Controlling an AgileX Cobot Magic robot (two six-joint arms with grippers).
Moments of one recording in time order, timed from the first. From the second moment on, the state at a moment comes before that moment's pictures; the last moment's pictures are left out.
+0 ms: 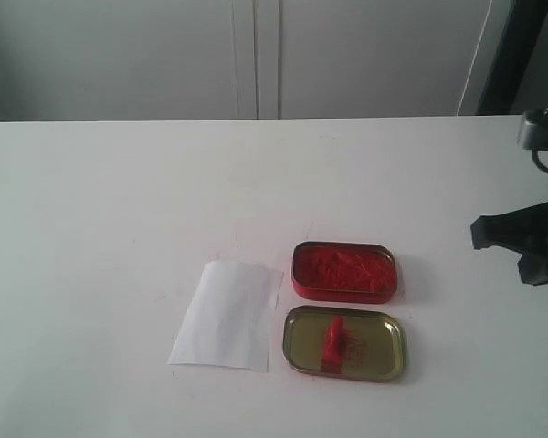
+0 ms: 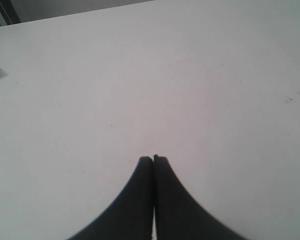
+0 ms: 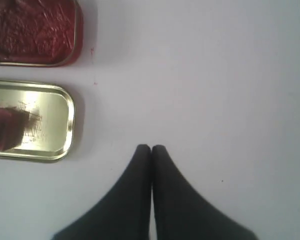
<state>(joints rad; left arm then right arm) -0.07 0.00 0.02 -0.05 0.40 0.16 0.15 1.24 -0.83 0.01 0.85 0.17</state>
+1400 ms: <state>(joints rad) -0.07 0.00 0.02 -0.05 0.40 0.16 0.66 1.57 -1.04 0.03 0.88 0.78</state>
